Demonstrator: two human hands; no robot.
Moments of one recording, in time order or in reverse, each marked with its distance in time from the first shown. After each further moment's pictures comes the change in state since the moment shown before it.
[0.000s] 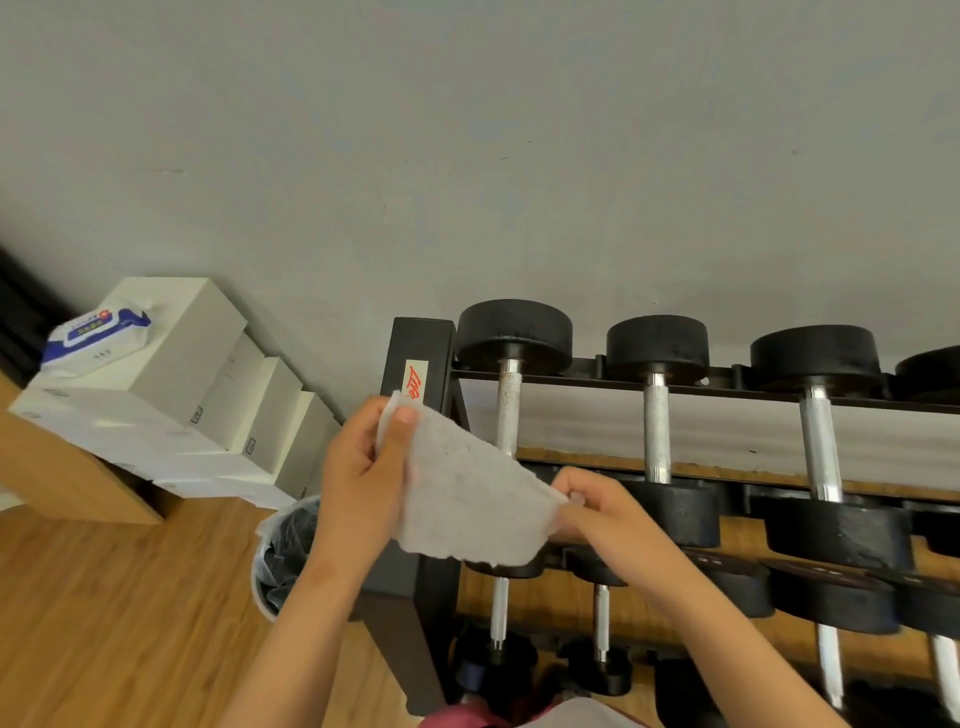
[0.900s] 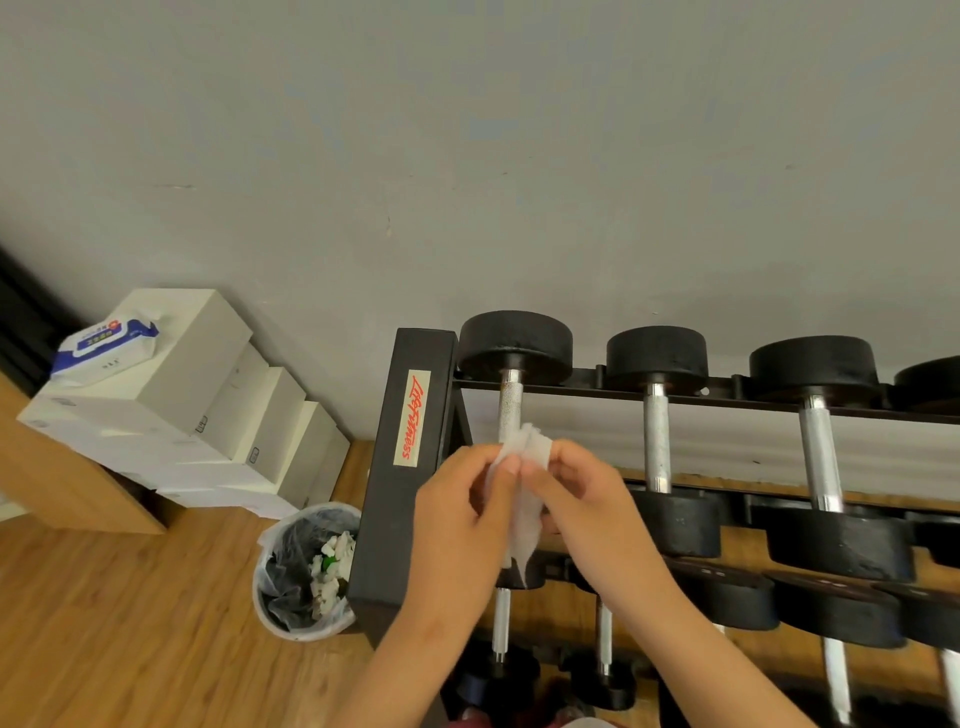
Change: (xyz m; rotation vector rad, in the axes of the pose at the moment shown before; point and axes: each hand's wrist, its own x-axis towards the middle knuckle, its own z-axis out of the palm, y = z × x) left_hand -0.041 0.019 0.048 0.040 -0.126 0.079; right_hand -0.010 -0.045 0.026 0.303 0.238 -0.157
